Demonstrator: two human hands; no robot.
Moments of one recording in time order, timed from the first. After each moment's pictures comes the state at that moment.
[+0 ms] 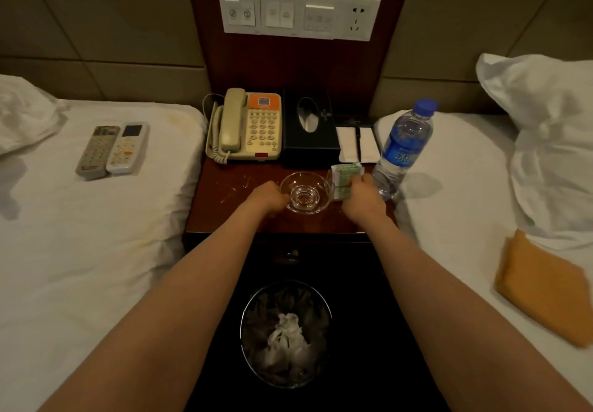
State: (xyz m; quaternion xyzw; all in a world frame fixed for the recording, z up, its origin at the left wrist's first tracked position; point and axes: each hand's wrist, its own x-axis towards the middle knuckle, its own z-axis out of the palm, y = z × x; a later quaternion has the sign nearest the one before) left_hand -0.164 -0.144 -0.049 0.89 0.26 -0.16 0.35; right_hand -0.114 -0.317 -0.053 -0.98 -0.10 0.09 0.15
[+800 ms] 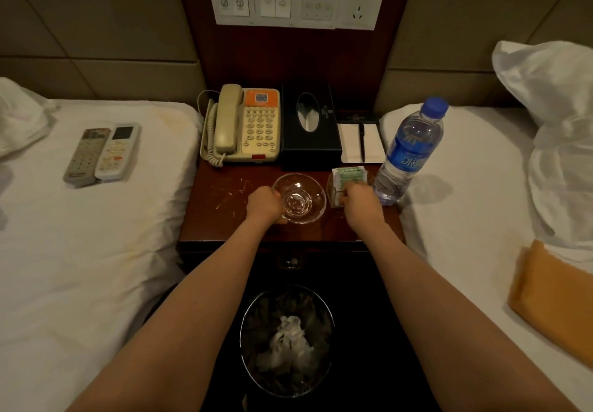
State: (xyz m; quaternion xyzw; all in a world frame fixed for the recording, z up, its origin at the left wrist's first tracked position) left_hand -0.147 -0.146 -0.082 0.74 0.38 -0.07 0.55; right_hand -0.088 -0.313 -0.075 -0.98 -0.15 0.09 0.12
